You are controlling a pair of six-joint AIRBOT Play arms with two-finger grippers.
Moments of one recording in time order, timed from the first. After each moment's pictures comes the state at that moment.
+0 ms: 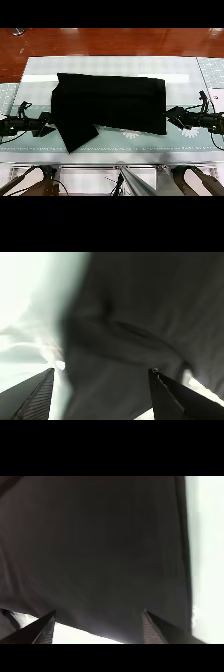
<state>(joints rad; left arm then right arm) 0.49 -1.14 0.50 0.84 -1.12 -1.29 -0.41 -0.96 0.50 -0.71 1.12 1.21</state>
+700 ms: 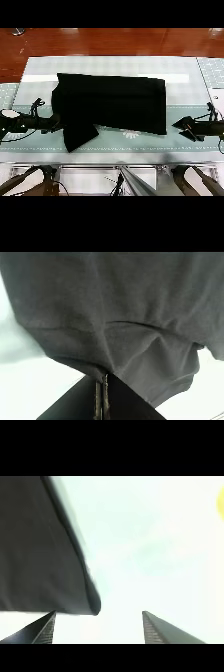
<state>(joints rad) 0.32 -1.16 0.49 0.81 -1.07 -1.19 -0.58 -0.96 0.49 -1.01 1.24 1.36</state>
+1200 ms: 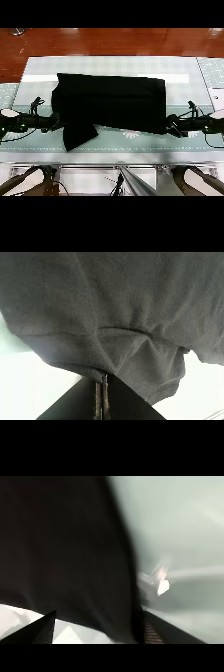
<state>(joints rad) 0.32 -1.16 0.50 0.78 -1.08 -1.19 -0.34 -1.16 0.51 -0.85 1.13 1.35</state>
